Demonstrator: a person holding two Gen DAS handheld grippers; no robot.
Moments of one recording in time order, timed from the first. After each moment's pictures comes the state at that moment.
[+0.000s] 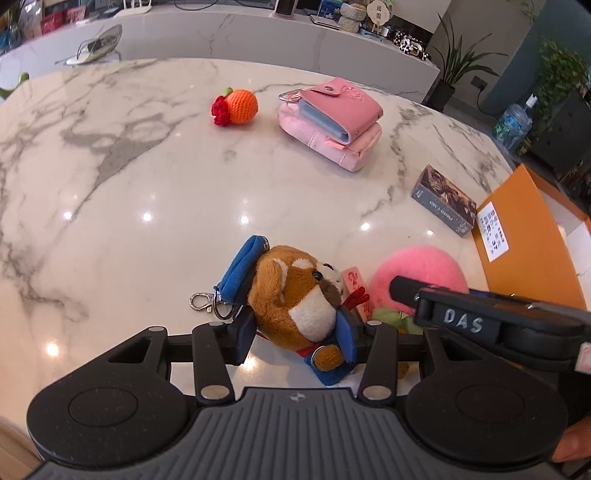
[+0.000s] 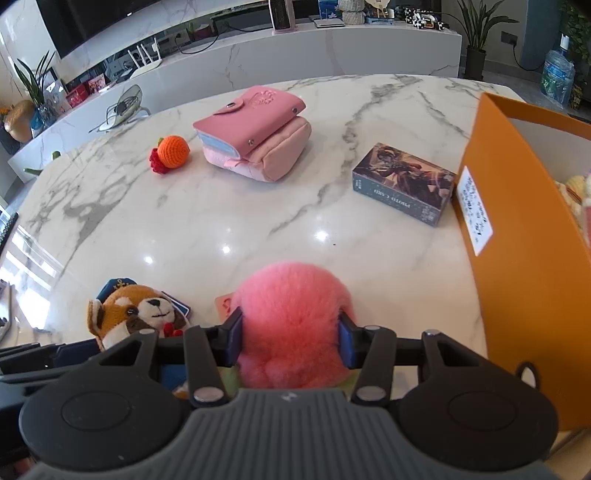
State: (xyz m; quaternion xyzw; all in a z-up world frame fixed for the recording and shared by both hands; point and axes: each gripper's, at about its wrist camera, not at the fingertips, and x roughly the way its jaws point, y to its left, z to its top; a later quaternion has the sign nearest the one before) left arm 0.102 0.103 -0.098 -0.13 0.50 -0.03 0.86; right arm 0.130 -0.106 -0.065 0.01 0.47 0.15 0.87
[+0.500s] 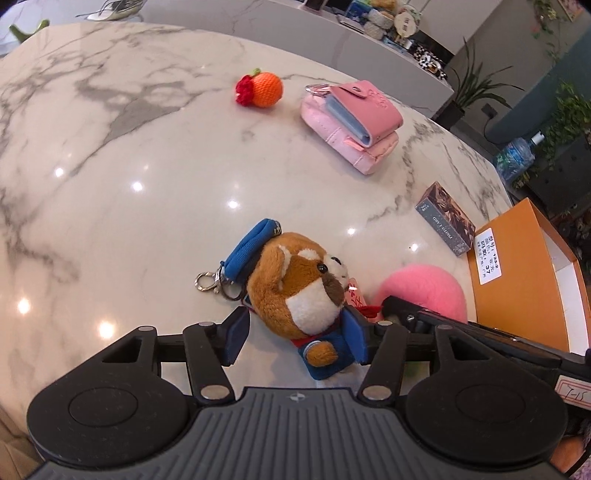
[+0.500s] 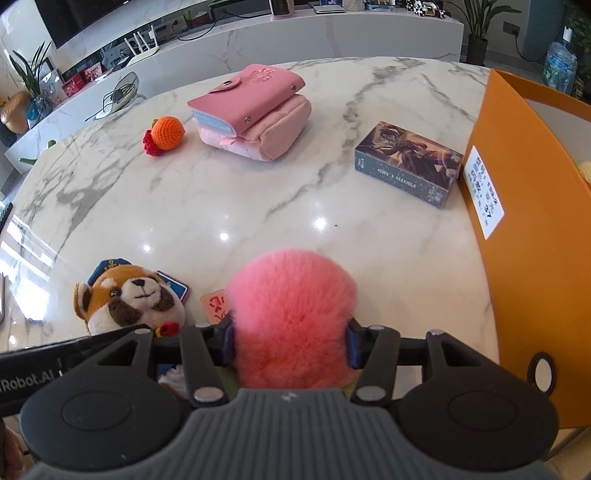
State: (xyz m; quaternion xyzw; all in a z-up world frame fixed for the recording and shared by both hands) left arm 0.096 0.121 -0.107 -0.21 0.50 -0.02 0.84; right arm 0.131 -0.108 -0.076 0.01 0.49 0.14 0.86
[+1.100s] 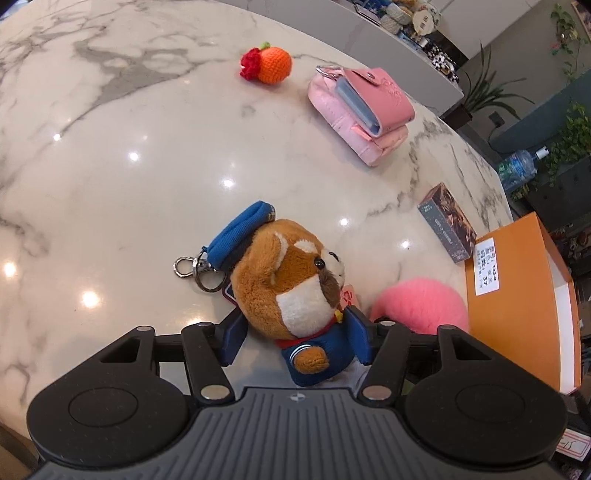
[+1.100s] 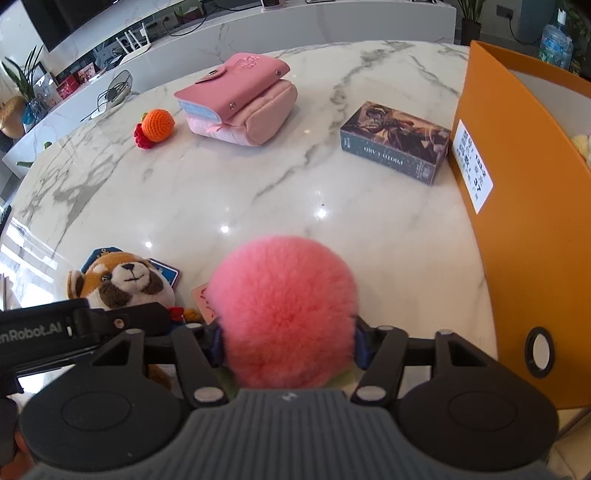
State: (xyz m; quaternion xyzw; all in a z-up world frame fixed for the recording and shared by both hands) left arm 0.112 0.116 -0.124 -0.25 0.52 -0.02 0.82; right arm 0.127 -0.116 -0.083 0.02 0.51 0.14 0.85
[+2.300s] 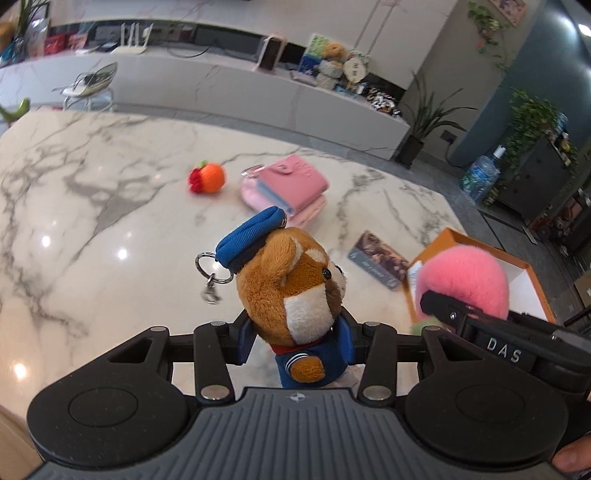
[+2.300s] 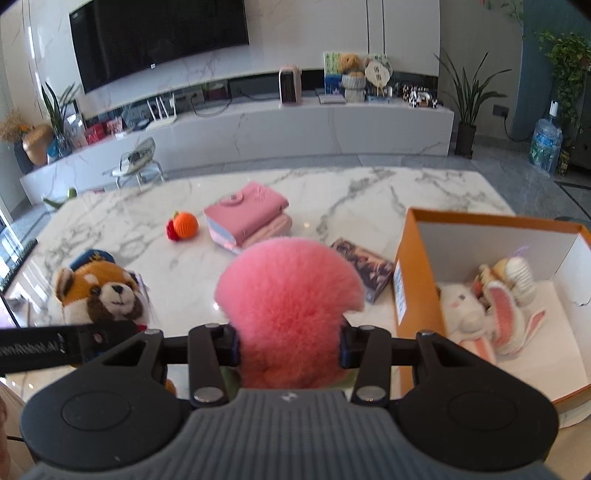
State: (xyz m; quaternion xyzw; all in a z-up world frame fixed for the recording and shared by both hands) left arm 0.068 0.083 -0.020 -0.16 0.41 -0.05 0.90; right arm 0.080 -0.158 0.025 -0.01 0.36 0.15 0.92
